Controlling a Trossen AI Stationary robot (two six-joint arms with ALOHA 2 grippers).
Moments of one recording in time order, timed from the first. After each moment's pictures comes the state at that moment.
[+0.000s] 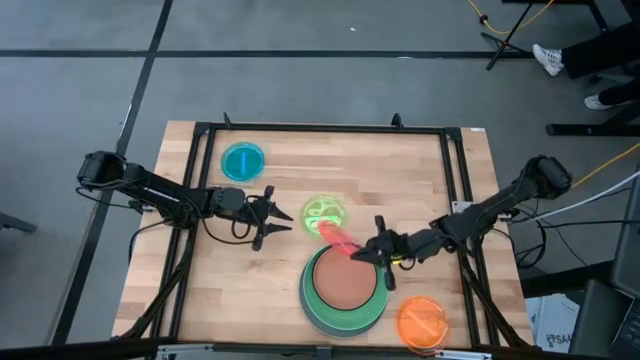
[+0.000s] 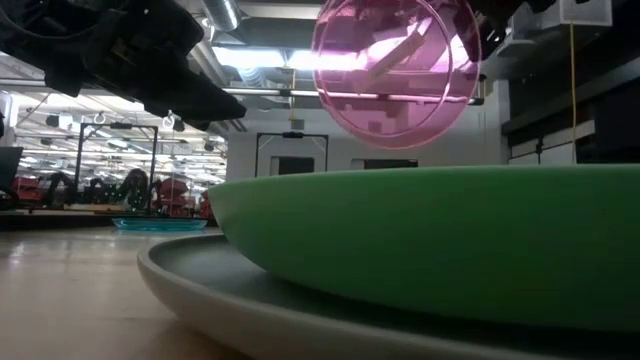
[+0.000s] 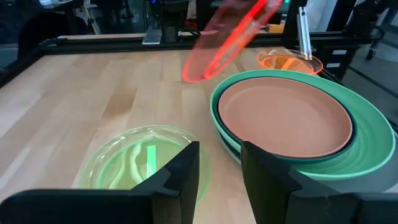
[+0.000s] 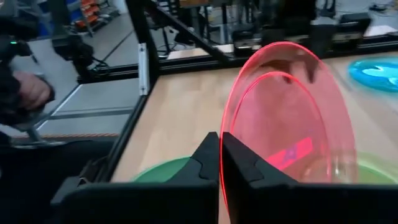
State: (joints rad) left arm -0.08 1.19 0.32 0.59 0.01 -0.02; right arm 0.50 1.31 0.69 0.35 0.32 0.28
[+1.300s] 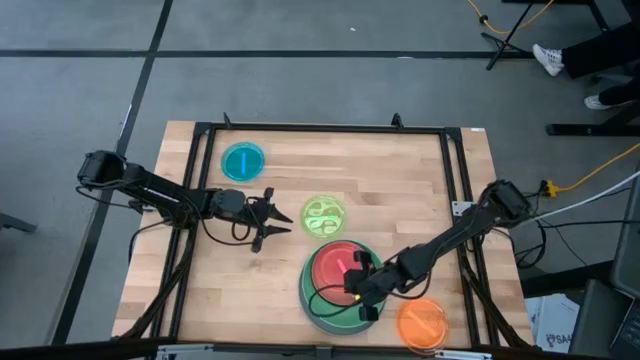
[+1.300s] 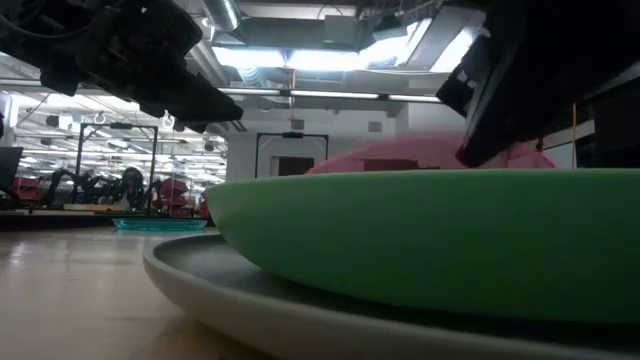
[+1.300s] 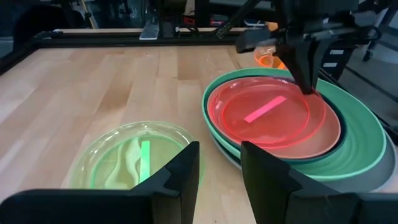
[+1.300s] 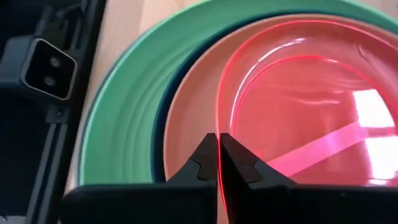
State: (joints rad) left arm -0.10 1.19 0.32 0.58 -0.01 -0.05; right arm 0.57 1.79 1.12 -0.24 0.16 0.49
